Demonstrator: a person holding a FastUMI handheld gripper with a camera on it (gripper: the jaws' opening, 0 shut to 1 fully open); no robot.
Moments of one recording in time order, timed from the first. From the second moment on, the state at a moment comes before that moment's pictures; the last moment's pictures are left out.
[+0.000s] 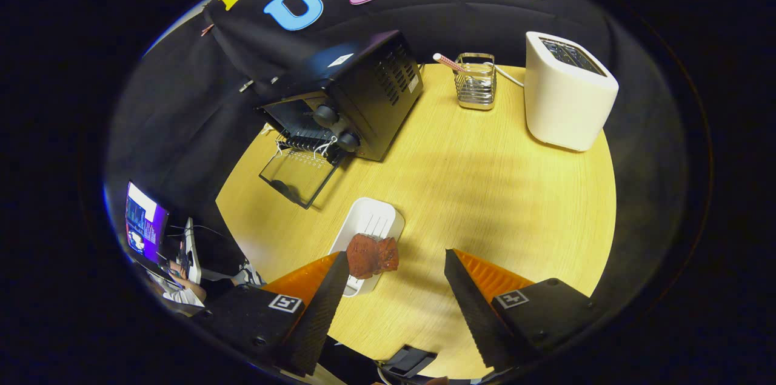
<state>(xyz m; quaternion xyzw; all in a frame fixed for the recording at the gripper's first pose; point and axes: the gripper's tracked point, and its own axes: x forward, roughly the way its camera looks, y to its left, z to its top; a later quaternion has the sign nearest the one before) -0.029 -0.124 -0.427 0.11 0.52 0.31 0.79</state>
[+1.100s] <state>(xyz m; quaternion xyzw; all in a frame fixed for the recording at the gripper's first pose) -0.040 -0.081 -0.464 0.21 0.63 0.32 0.67</state>
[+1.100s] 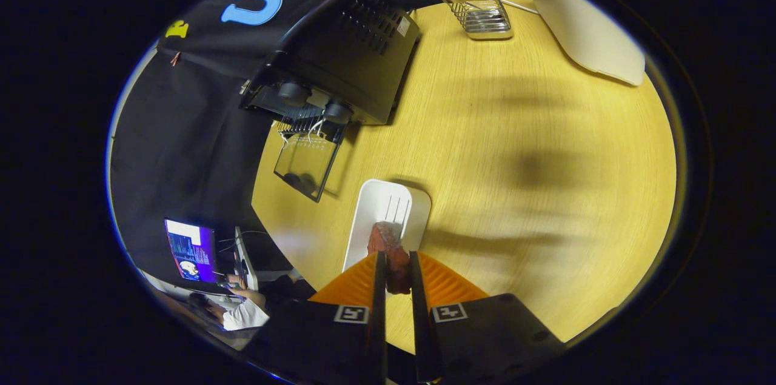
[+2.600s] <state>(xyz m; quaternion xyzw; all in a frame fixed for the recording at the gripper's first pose) -0.032 0.145 -0.295 0.26 0.38 0.20 0.87</state>
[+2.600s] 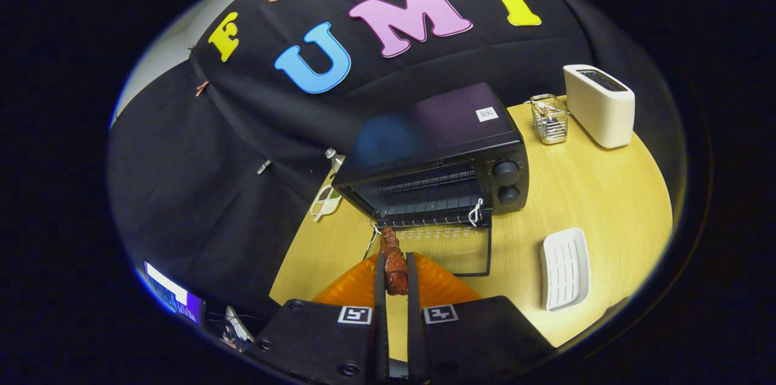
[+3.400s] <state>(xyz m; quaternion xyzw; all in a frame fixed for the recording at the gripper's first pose) 0.054 0.200 -0.363 0.35 0.35 0.10 0.86</state>
